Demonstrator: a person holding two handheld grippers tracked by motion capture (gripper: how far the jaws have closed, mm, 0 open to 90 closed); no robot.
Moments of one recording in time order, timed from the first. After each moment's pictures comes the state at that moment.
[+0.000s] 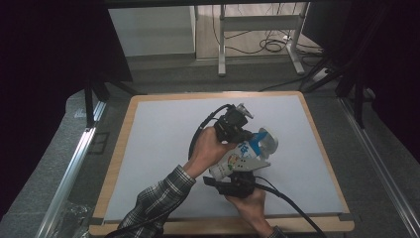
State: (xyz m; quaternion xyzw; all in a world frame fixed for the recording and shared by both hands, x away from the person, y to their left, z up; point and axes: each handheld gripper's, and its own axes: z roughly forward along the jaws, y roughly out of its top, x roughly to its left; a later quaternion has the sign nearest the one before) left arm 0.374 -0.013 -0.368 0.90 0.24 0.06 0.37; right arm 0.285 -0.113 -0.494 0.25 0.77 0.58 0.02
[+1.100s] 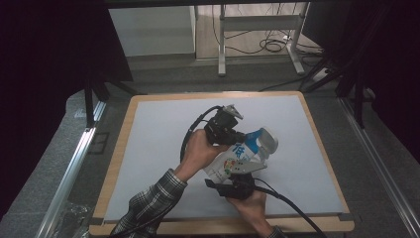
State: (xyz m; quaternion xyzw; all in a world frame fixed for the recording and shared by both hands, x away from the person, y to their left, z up) left arm 0.367 0.012 -0.369 0.89 0.25 0.03 0.39; right arm 0.286 -0.113 -0.508 0.25 0.80 0.55 0.04
